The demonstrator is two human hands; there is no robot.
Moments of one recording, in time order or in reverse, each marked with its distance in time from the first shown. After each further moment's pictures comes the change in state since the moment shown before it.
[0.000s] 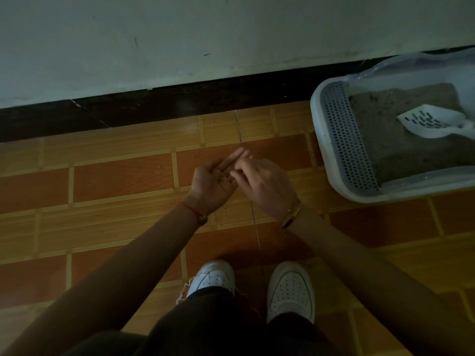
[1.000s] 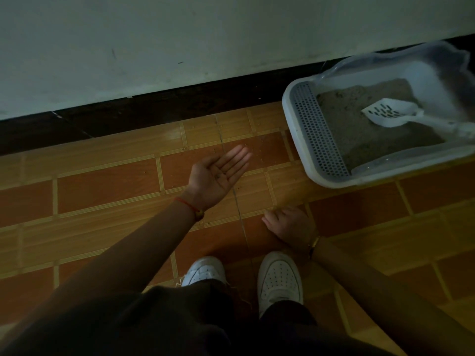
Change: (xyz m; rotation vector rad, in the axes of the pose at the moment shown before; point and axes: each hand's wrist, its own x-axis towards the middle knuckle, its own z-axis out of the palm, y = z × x) left_hand -0.002 -0.018 0.026 0.042 -0.084 -0.058; right_hand -0.151 0.044 0.006 -0.318 -0.151 -0.091
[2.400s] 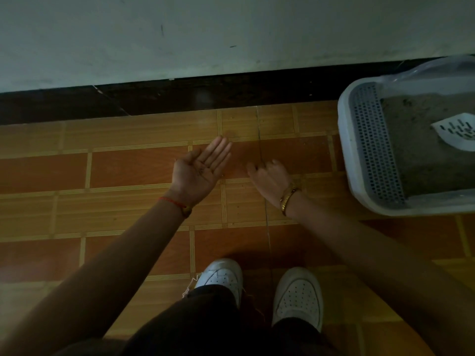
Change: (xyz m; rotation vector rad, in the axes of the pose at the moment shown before) left_hand -0.021 0.058 -0.060 -0.169 0.137 0.256; right_hand 0.162 -0.022 0.026 -0.171 -0.445 -0.078
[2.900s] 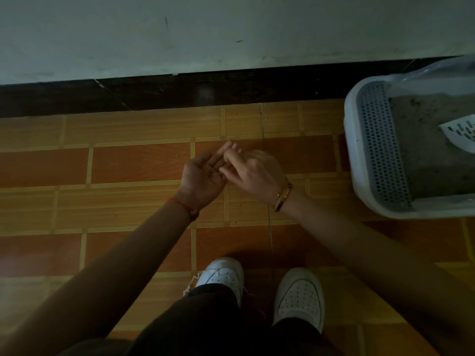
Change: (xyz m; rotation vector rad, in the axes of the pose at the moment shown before) left_hand 0.000 -0.009 -0.005 0.070 0.008 -0.065; right_hand 0.015 -0.010 -0.050 0.509 0.527 -0.095
